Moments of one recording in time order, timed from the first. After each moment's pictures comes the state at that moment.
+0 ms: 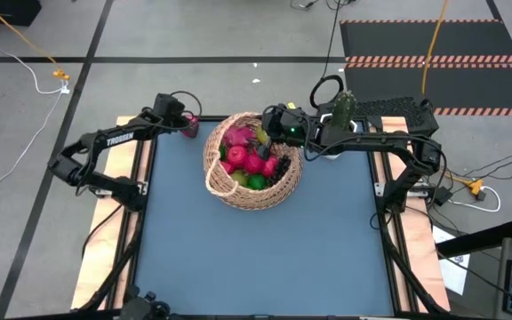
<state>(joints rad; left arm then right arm) 1.05 1.36 0.66 -0.09 -0.05 -0.02 -0.32 1.65 1.19 0.14 0.10 -0.10</state>
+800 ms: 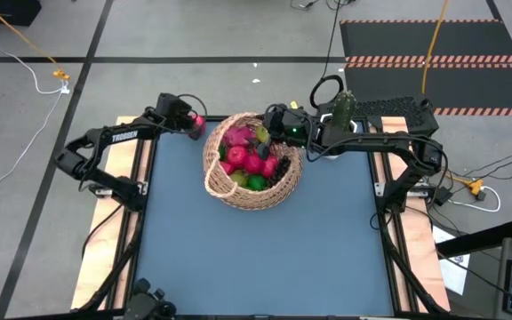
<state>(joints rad) 1.05 1.44 0.66 0.01 0.06 0.15 -0.31 1.64 1.19 0.16 0.10 -0.02</state>
